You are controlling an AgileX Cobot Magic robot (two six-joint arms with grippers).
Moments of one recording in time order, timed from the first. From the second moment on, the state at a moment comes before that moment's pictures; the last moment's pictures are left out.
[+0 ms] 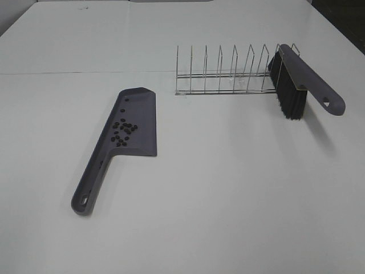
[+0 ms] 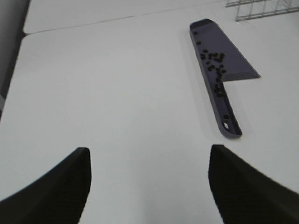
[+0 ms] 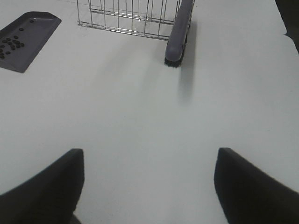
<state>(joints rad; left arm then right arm) -0.14 0.04 -0.50 -0.01 1.06 0.04 0.04 0.05 -0.51 0.09 1.07 -0.15</state>
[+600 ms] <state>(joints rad) -0.10 0.00 -0.50 -0.01 1.06 0.04 -0.01 0.05 -0.51 0.09 1.07 -0.15</state>
